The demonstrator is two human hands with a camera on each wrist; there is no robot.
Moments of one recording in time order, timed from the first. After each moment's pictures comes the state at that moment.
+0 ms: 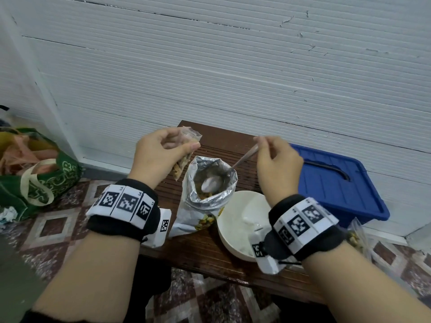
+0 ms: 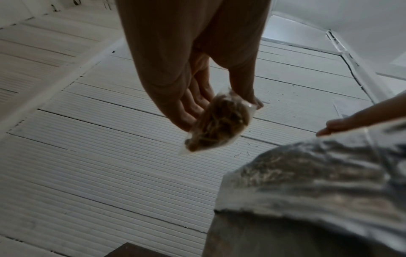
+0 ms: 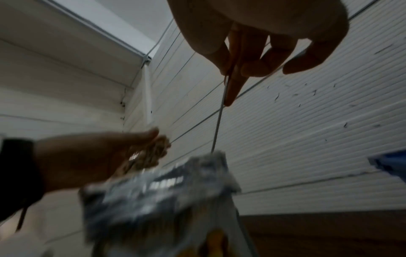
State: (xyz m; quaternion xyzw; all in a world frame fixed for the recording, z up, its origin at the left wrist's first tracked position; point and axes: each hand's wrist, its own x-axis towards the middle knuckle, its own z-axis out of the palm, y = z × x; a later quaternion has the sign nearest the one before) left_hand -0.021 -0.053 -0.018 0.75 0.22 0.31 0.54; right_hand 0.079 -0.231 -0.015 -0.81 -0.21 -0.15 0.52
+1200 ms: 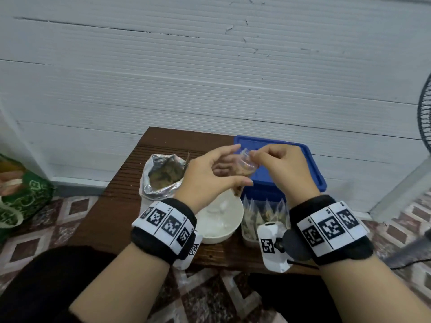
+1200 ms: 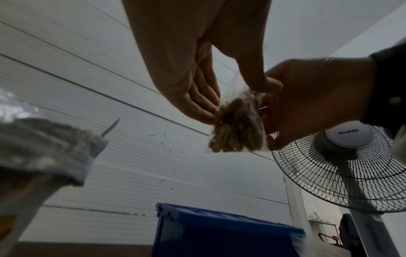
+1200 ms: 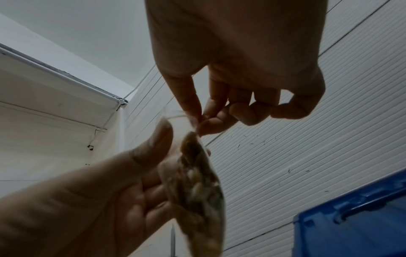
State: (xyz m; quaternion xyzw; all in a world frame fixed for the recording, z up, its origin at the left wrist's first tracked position) left_hand 0.009 -0.213 -0.024 0.75 0.01 0.20 0.63; right_hand 0.079 -0.358 0.013 -0.80 -0.23 0.00 0.56
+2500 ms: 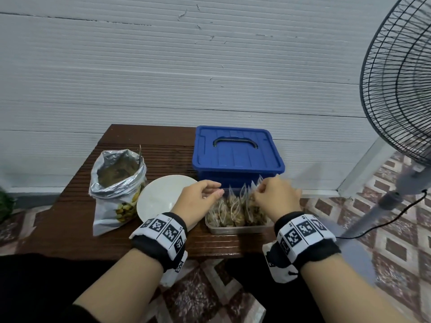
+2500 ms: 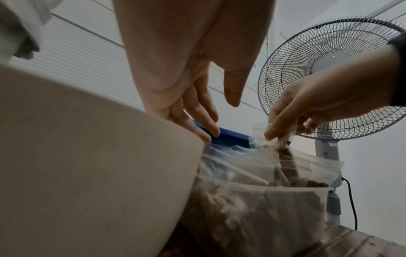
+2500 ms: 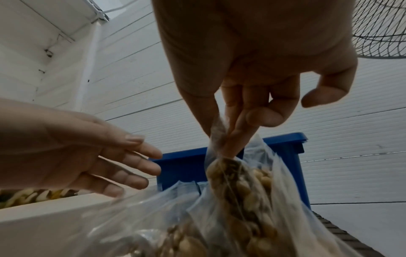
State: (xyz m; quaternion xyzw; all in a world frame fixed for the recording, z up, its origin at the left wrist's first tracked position) left_hand 0.037 -0.270 -0.102 0.83 0.08 0.08 0.54; right_hand 0.092 -0.446 -0.063 -0.99 -0.06 0.01 0.16
